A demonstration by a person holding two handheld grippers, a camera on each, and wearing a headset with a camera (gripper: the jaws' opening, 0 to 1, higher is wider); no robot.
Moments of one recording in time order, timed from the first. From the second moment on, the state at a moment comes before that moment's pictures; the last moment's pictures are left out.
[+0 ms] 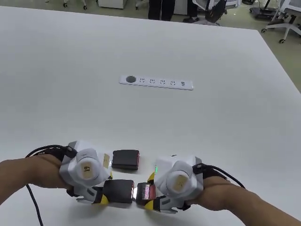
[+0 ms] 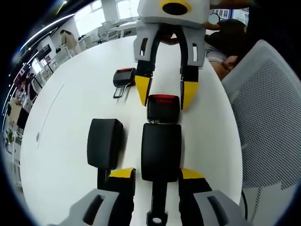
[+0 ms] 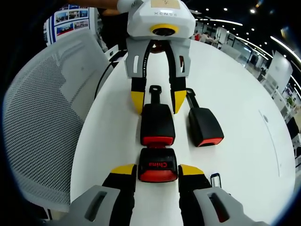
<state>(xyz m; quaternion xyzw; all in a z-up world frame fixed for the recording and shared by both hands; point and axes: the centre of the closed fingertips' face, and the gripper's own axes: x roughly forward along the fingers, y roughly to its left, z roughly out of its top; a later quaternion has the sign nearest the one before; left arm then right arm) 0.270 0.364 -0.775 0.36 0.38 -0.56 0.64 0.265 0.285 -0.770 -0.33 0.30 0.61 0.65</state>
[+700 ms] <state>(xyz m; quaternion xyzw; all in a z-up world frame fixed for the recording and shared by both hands) 0.278 0.367 -0.743 0.34 0.38 -0.55 0.66 0.276 0.260 -0.739 -0.33 0.30 0.60 0.66</state>
